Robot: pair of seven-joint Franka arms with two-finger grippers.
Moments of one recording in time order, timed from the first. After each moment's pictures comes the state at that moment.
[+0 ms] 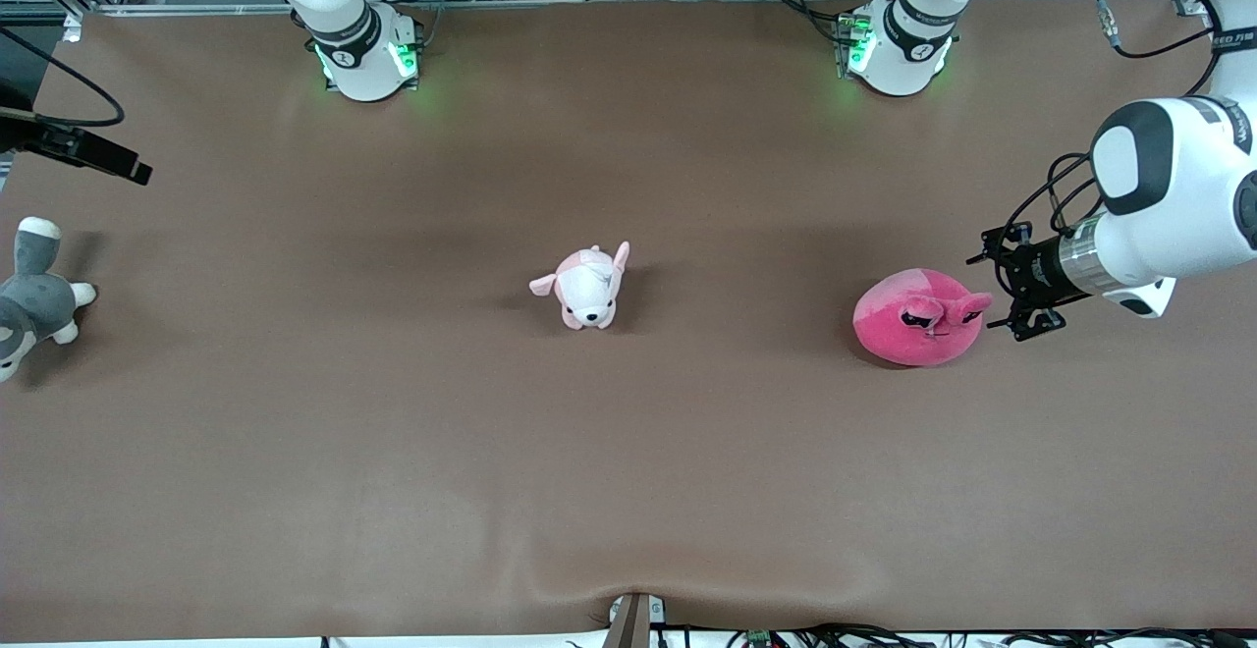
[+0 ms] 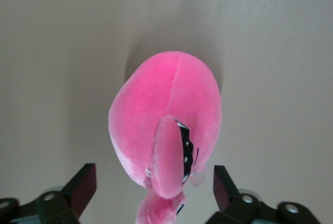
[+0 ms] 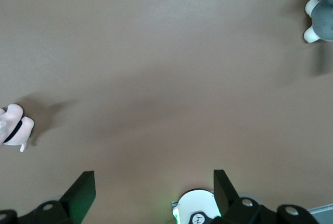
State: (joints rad) left arm 0.08 0.20 -0.08 -1.97 -0.18 2.02 -1.71; right arm -0.04 -0.01 -0.02 -1.54 0.03 1.35 0.25
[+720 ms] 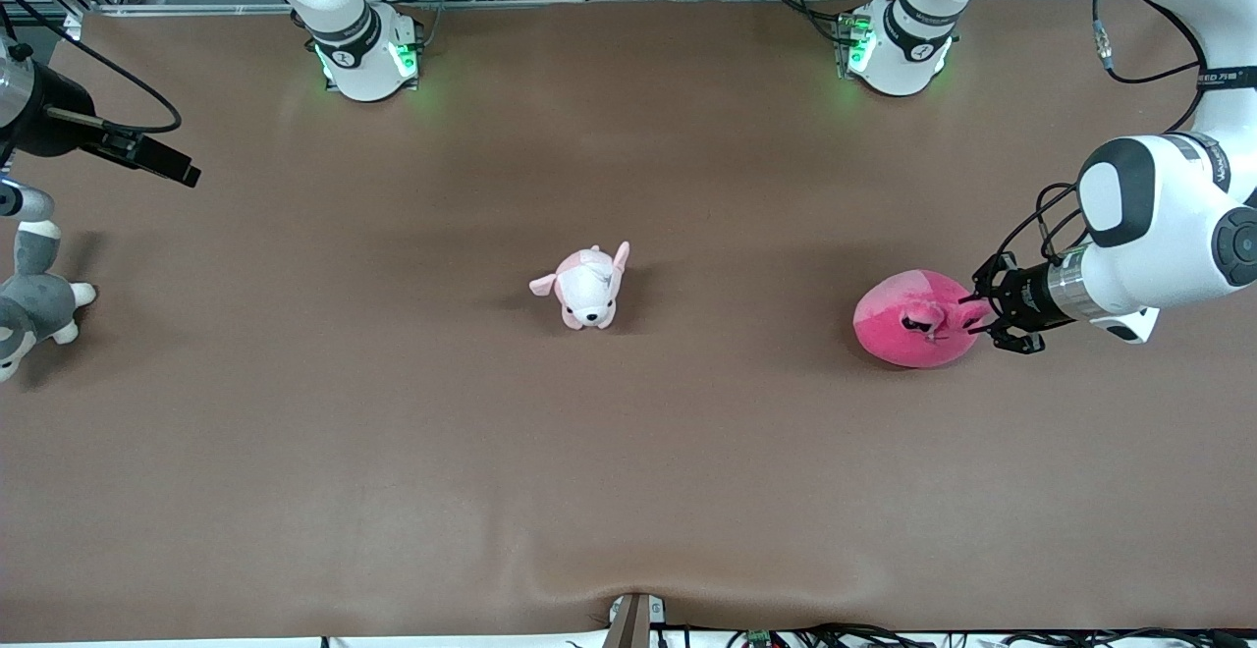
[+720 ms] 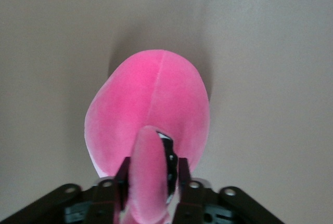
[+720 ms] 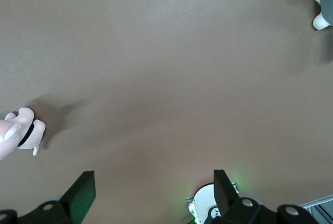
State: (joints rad) left arm 0.08 0.28 -0.08 -1.91 -0.18 2.04 -1.71; right arm 0.04 -0.01 -0.01 -1.54 0.03 1.35 0.38
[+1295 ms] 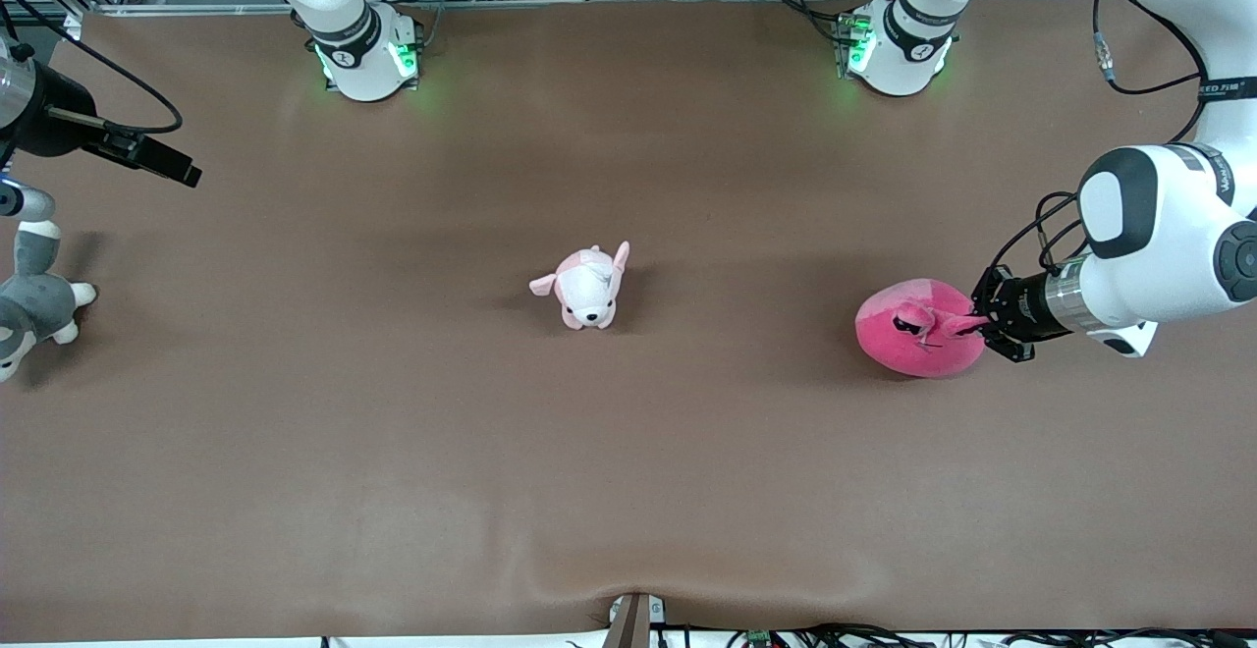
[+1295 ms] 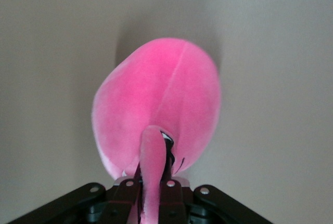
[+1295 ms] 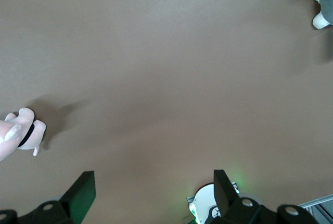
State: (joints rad) left arm 0.07 0.32 -0.10 -1.80 -0.19 1.96 -1.71; right arm 0.04 -0.01 -0.01 -1.54 0.03 1.35 0.38
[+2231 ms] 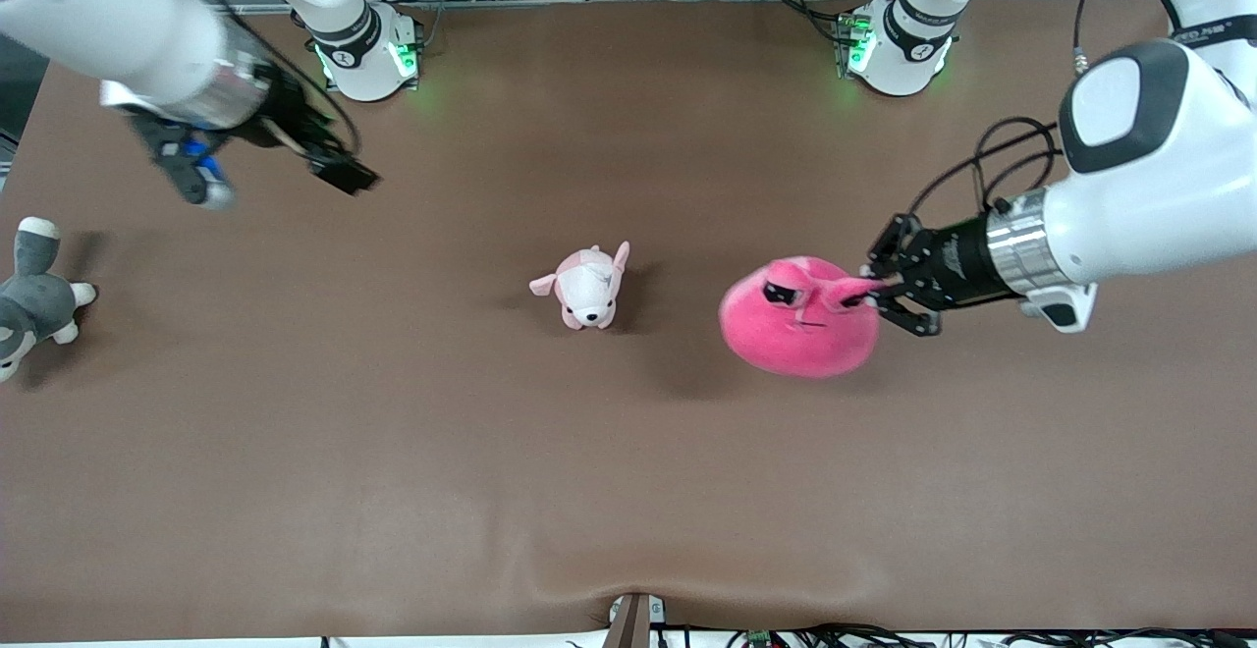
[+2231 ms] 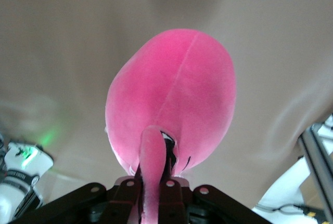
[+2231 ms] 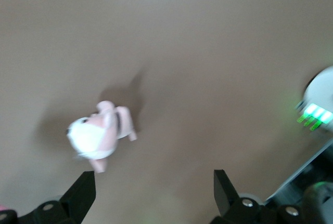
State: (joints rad) left arm 0.05 0.31 -0.36 -1.46 -0.46 1.76 -1.94; right arm 0.37 0.06 -0.01 -1.54 0.26 1.50 1.37
